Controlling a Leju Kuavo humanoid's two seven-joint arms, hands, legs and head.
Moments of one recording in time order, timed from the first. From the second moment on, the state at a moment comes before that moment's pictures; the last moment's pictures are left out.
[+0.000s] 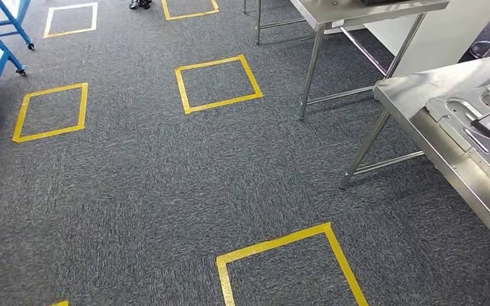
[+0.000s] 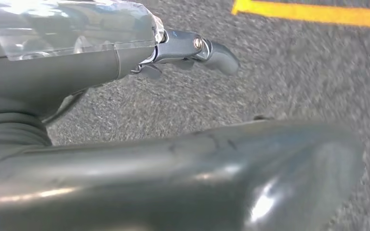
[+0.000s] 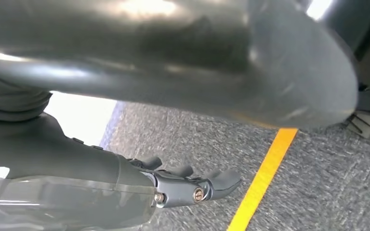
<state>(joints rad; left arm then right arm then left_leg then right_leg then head) -0.08 -0.07 1.35 -0.21 -0.61 0.33 -0.28 -0.06 0.09 0.05 -0.18 0.59 -0.04 0.03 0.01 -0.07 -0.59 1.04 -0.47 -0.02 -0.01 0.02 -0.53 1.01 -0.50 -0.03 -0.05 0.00</state>
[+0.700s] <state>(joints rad) -0.06 -0.15 1.30 -0.21 -0.72 0.21 -0.39 -0.05 0.03 -0.01 -0.18 0.47 -0.05 0.04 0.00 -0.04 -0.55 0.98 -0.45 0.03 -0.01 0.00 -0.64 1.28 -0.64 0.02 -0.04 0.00</state>
